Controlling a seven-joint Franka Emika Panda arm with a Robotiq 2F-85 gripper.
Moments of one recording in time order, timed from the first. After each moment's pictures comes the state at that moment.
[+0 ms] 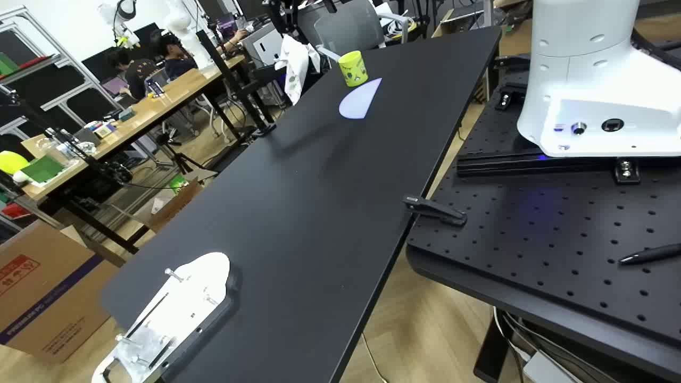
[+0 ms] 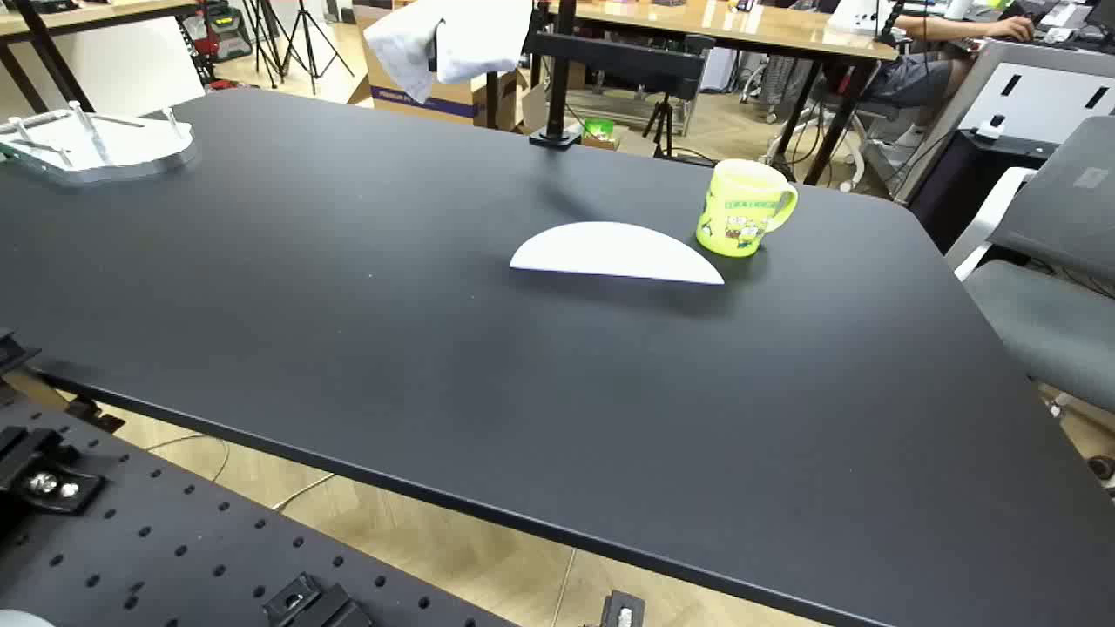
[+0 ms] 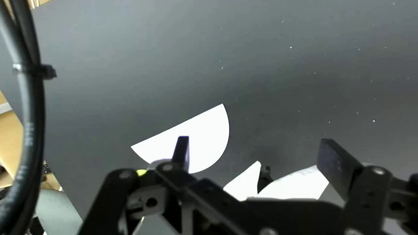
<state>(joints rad) -0.08 -0.32 0.30 -2.48 -0.22 2.17 0.53</state>
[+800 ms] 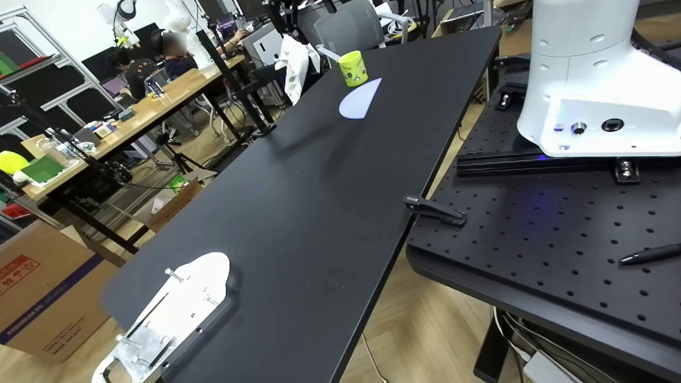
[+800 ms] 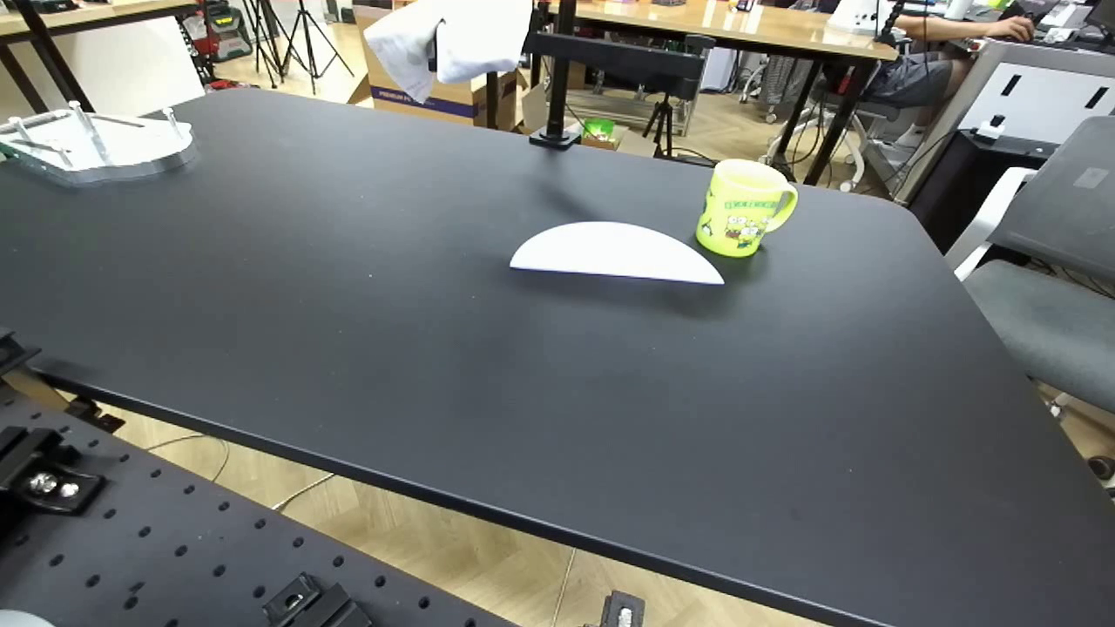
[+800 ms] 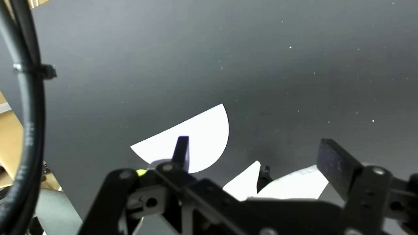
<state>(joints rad) -0.07 -0.32 0.29 -2.48 -0.22 2.17 0.53</state>
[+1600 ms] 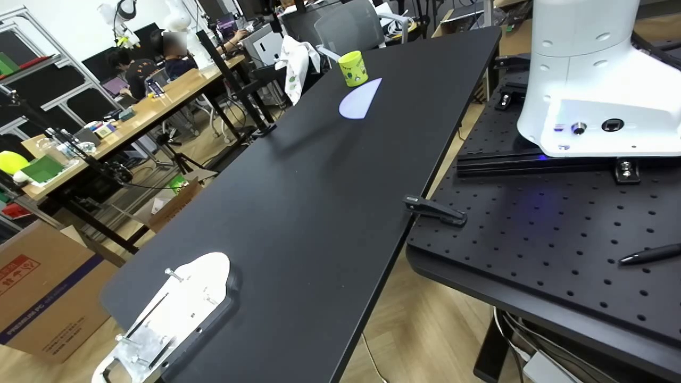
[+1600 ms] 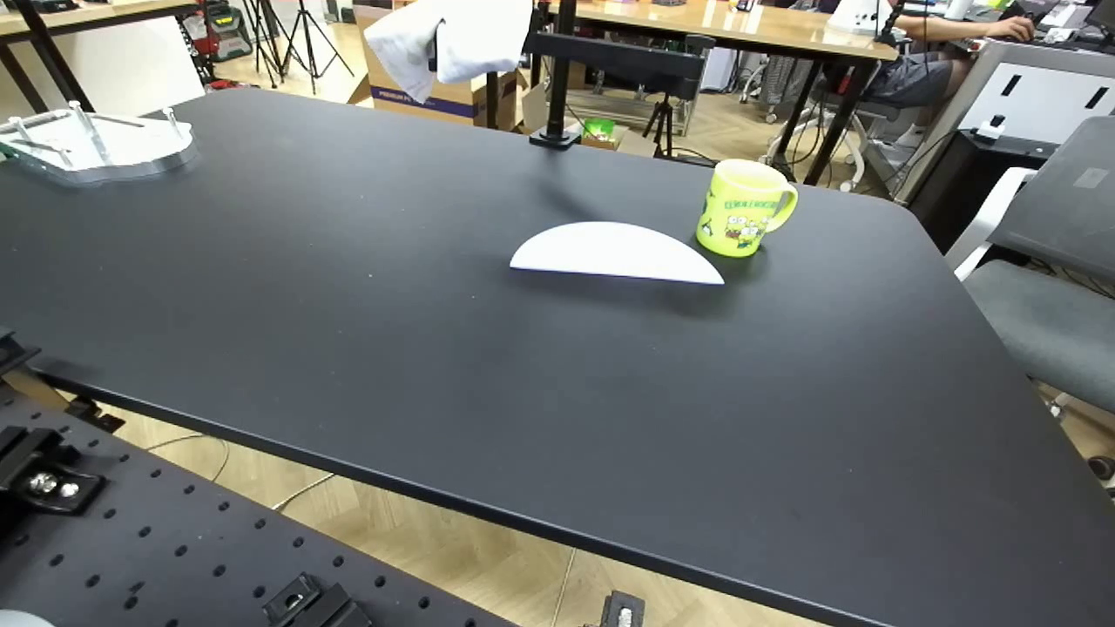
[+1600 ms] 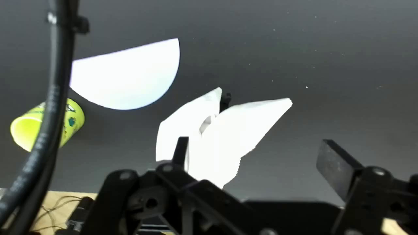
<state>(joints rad) 0.03 -0.26 0.09 -2.40 -0.03 2.34 0.00</state>
